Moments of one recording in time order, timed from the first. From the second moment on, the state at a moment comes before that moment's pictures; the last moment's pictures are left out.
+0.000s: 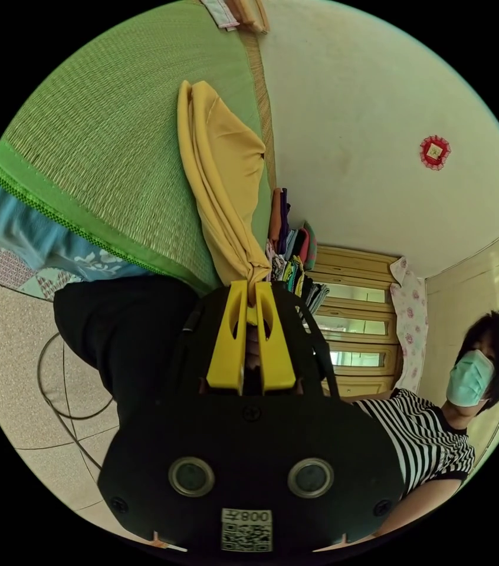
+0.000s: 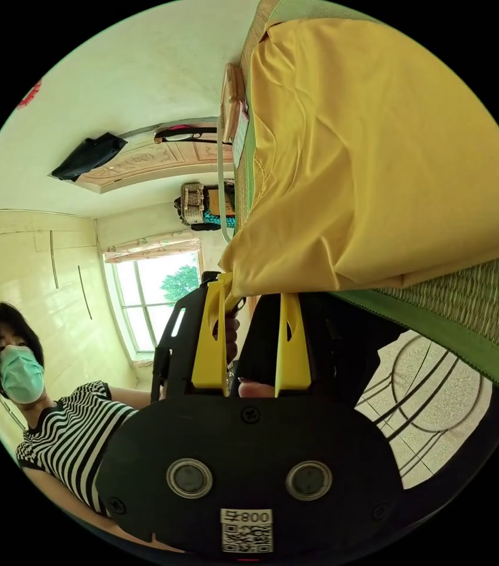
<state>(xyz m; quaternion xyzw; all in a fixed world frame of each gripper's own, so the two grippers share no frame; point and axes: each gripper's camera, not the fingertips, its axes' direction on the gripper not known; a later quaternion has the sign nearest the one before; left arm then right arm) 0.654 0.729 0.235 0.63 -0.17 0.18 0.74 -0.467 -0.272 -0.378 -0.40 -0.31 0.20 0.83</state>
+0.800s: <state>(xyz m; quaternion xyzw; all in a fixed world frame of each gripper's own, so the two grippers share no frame) 0.619 0.742 0.275 0.63 -0.16 0.19 0.73 -0.452 -0.263 -0.406 -0.38 -0.30 0.22 0.84</state>
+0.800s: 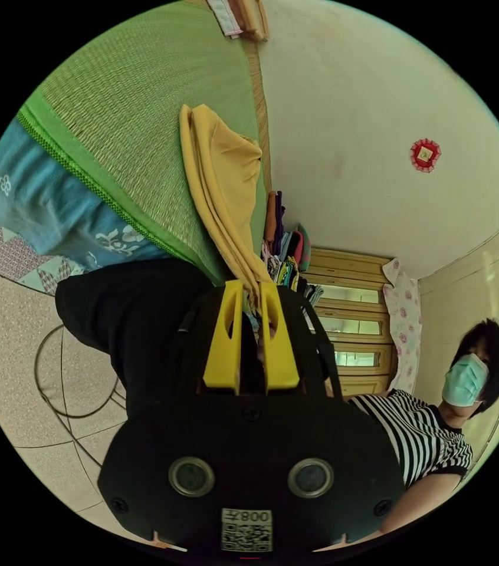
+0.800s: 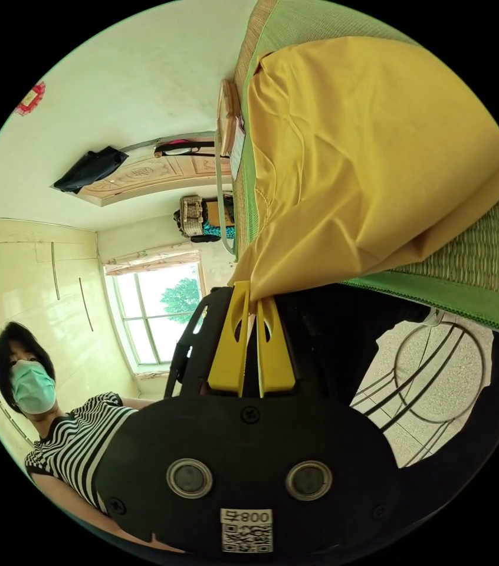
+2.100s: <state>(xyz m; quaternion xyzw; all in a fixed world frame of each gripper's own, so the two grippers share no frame) 0.604 0.760 0.189 0.70 -0.10 0.17 0.69 -0.432 -0.265 -0.448 -0.36 -0.30 0.23 0.86</state>
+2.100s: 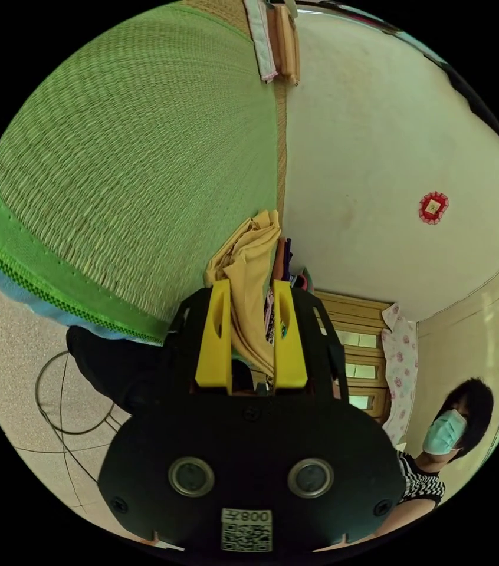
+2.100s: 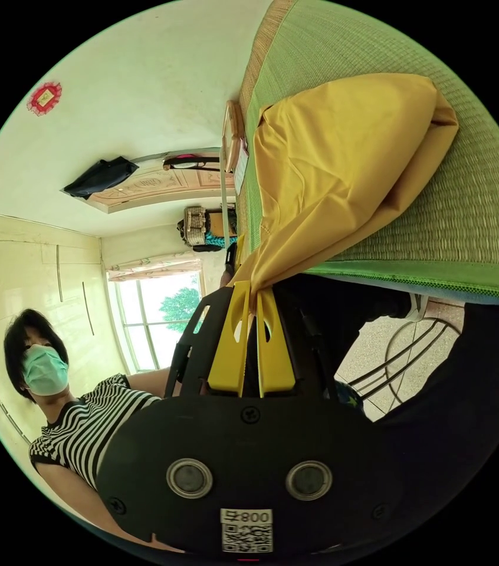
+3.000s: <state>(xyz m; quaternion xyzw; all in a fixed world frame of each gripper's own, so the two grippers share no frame) 0.620 0.736 0.151 0.68 -0.11 0.11 0.72 -0.416 -0.273 -0.444 -0.35 -0.30 0.23 0.86</state>
